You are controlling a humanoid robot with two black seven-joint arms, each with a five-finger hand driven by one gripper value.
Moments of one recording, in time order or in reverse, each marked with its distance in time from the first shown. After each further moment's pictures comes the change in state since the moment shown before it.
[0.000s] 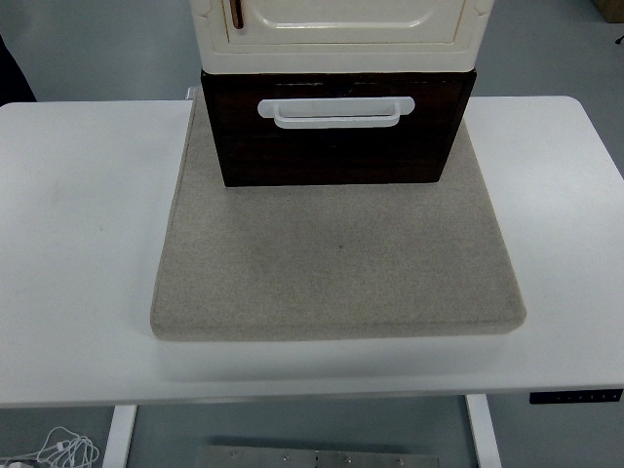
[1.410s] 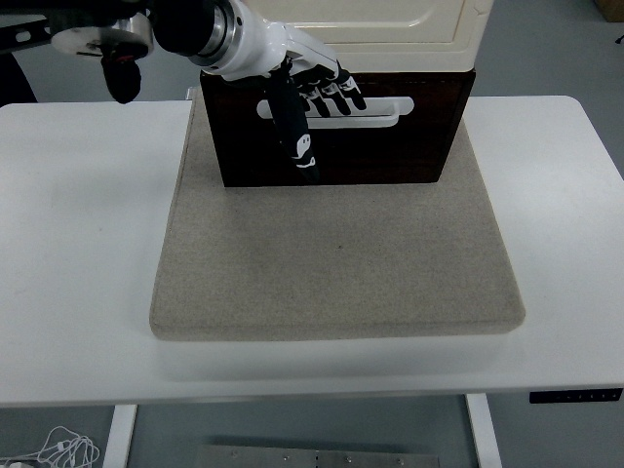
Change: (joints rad) left arm -0.192 -0.201 0.627 -0.229 0.006 0.127 0.424; right arm 0.001 0.000 0.000 0.000 0.000 0.000 0.000
